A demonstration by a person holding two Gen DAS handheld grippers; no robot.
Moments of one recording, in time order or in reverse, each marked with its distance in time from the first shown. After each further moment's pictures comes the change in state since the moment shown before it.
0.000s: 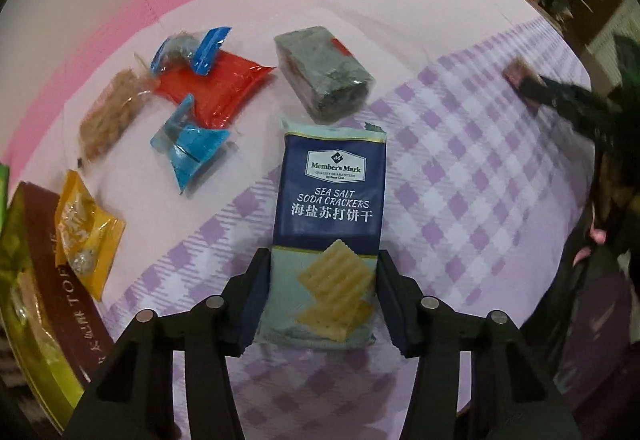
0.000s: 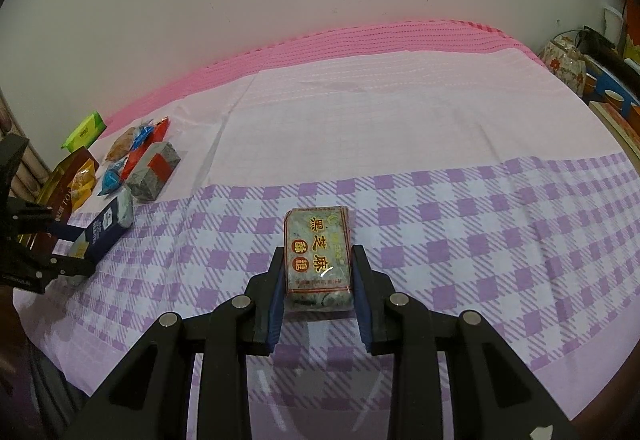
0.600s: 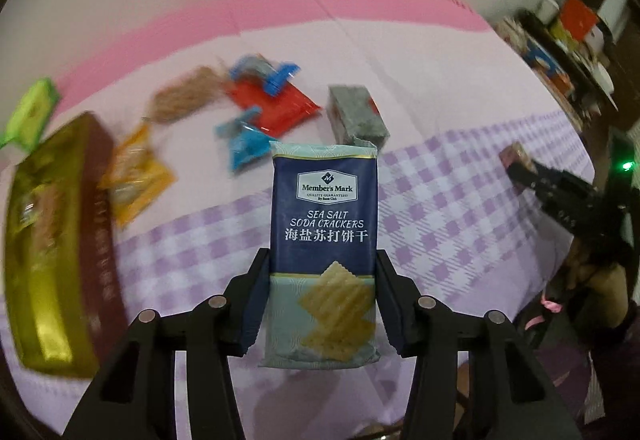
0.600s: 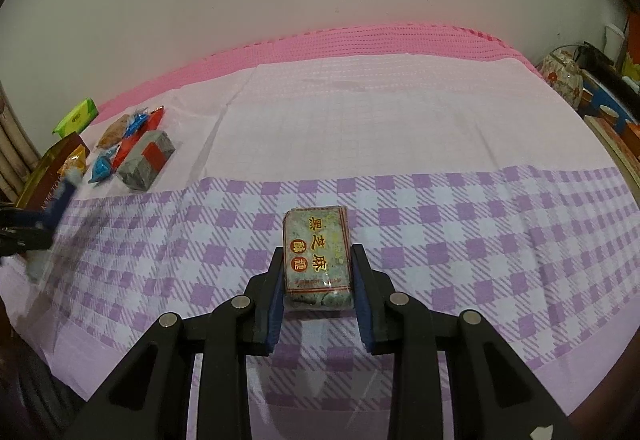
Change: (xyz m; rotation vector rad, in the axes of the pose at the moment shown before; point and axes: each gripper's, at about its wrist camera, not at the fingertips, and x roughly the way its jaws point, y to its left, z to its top) left arm -0.067 -0.002 -0.039 -0.289 -0.212 0.049; right arm 0.003 0.009 -0.001 -0.046 0.010 -0.058
